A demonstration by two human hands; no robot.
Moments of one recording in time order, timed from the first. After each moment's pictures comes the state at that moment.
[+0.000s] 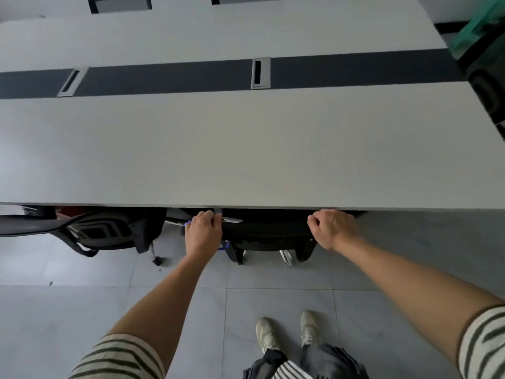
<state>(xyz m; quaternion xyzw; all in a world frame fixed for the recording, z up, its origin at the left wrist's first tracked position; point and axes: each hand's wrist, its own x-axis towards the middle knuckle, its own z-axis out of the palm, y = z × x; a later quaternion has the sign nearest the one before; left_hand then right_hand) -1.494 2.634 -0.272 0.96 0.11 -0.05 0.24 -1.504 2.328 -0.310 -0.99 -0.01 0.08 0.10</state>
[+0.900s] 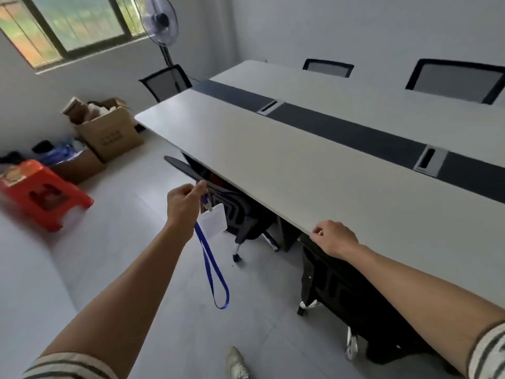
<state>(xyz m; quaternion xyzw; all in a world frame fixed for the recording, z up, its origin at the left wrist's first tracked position) -1.612 2.855 -0.088 0.67 0.40 0.28 0.56 -1.440 2.584 -0.205 -0.94 -0.23 0.21 0.16</state>
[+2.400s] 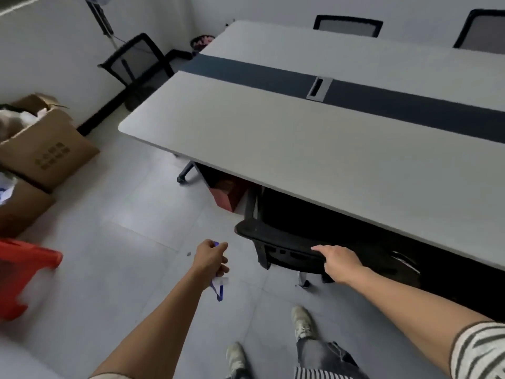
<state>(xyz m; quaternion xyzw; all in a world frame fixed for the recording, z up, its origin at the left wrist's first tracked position) -1.563 3.440 -0.252 0.69 0.44 -0.14 0.56 -1.469 3.136 -0.302 -0.94 -0.19 0.29 0.03</state>
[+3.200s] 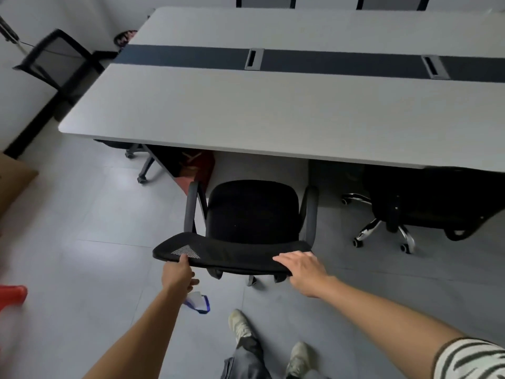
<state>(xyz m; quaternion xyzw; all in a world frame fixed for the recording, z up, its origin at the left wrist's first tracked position) -1.704 3.461 -0.302 0.70 0.50 -0.14 0.48 -1.696 3.153 -0.314 -0.94 -0.20 0.26 0.10</state>
